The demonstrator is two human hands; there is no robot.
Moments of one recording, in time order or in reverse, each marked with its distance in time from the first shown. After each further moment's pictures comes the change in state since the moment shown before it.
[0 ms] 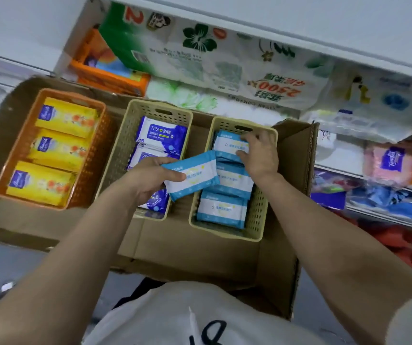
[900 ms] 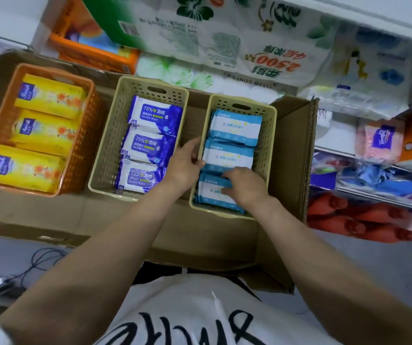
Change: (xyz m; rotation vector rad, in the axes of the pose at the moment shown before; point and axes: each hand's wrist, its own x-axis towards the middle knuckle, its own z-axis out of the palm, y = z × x) left_hand 0.034 -0.049 0.060 0.481 0.183 0.342; right_hand -0.106 -0.030 0.009 -0.142 -0.525 -0.040
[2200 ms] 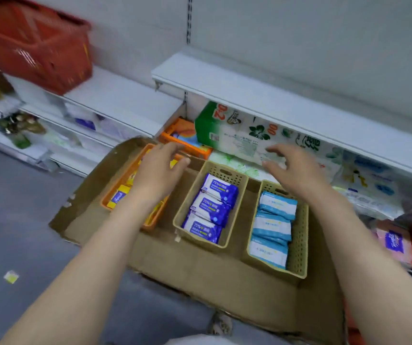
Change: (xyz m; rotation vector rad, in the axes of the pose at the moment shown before) left_hand -0.152 0.011 -0.266 0.203 0.542 0.457; right_hand -0.098 -0.160 -0.173 0.054 0.705 -0.265
